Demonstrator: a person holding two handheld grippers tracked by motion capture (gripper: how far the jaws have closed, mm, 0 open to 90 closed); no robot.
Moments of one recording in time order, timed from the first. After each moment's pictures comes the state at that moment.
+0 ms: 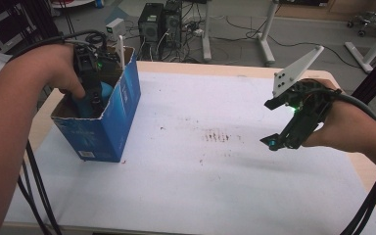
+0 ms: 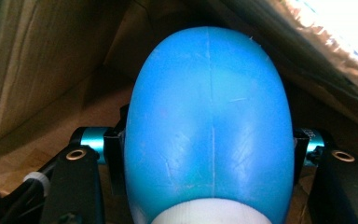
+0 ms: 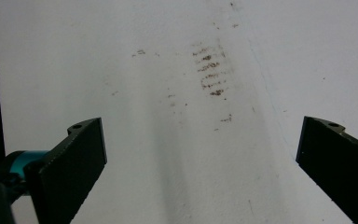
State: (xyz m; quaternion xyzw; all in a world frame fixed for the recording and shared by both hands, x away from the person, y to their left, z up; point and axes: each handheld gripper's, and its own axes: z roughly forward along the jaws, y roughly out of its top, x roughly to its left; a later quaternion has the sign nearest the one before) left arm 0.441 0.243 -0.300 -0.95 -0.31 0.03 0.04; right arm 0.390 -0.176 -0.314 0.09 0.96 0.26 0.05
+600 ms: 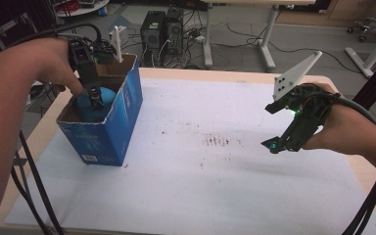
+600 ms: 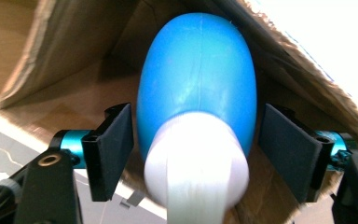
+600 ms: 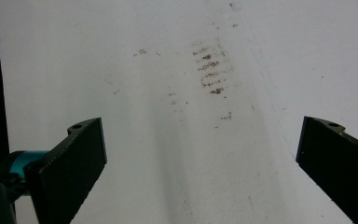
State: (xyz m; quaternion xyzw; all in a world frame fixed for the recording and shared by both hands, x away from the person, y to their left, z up) left arm 0.432 0.246 -0.263 -0.94 -0.34 0.01 0.03; right arm 0.389 -0.181 -0.312 0.10 0.96 0.26 0.05
